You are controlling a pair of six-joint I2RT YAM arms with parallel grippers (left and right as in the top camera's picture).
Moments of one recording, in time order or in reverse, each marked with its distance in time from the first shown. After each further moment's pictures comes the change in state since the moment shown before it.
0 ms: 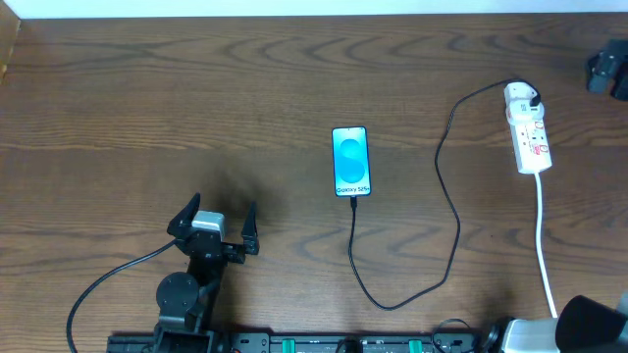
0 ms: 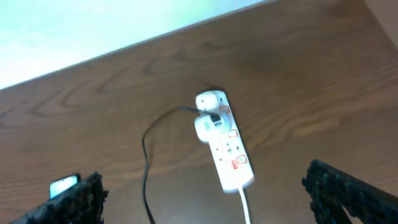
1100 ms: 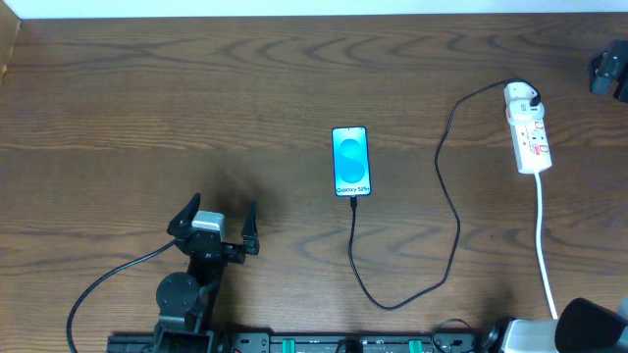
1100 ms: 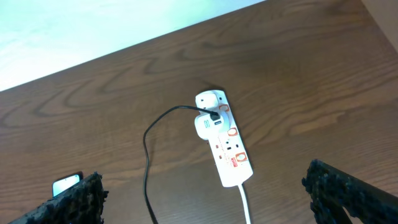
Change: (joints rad) left arm 0.000 0.000 0.000 0.000 0.000 0.000; right arm -0.019 -0.013 0.024 -0.042 -0.008 0.000
